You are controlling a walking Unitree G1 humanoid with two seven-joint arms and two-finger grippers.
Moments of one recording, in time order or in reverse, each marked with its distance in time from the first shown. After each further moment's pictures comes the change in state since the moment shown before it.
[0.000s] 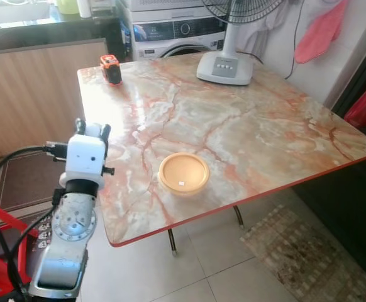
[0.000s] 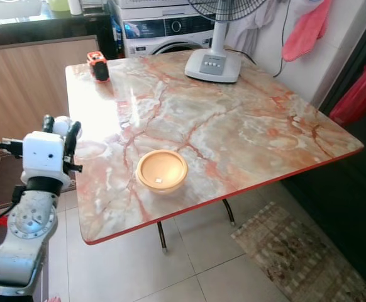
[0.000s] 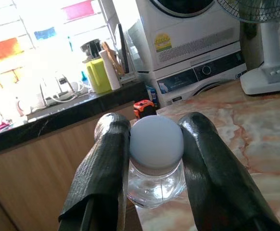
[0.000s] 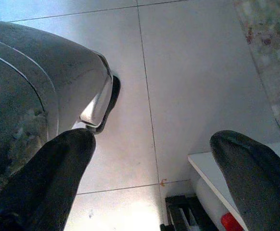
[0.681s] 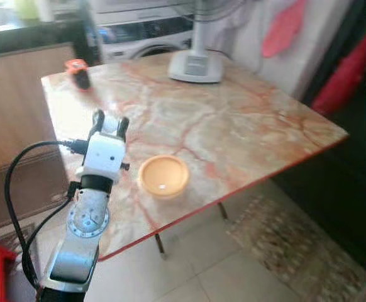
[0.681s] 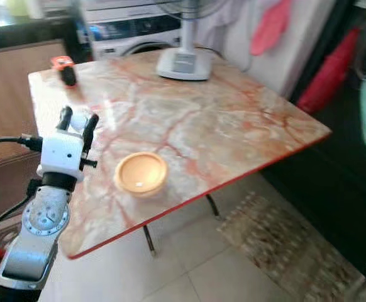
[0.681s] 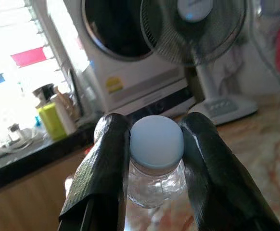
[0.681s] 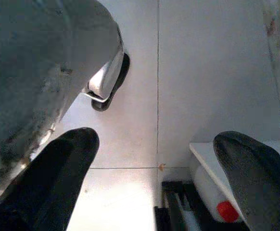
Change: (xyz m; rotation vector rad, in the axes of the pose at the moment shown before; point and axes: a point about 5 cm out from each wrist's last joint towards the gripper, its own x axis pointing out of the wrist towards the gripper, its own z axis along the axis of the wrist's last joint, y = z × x) left arm 0.007 -0.015 0.014 0.037 -0.128 -0.058; right arm 0.001 0.001 0.002 -0.209 0.064 0.056
